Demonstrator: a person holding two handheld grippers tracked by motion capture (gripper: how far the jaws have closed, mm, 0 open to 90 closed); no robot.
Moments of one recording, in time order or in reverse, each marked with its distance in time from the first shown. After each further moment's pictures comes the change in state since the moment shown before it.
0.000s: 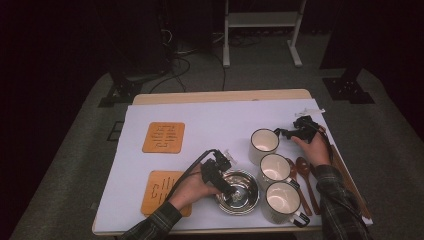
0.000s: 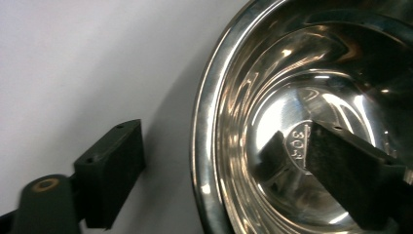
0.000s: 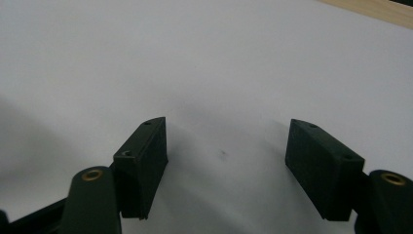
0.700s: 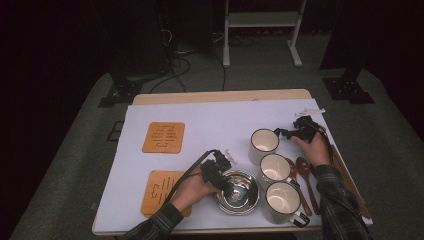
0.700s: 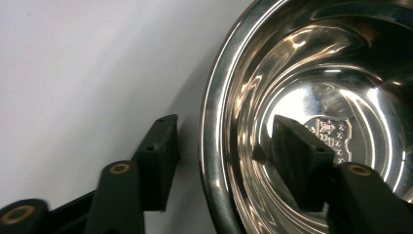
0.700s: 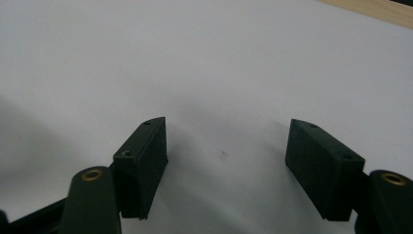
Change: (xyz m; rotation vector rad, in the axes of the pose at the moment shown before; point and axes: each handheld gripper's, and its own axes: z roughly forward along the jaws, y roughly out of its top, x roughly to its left) left arm -0.005 0.001 -0.004 0.017 0.075 0.023; right arm 0.000 0.000 0.000 0.000 0.000 0.000
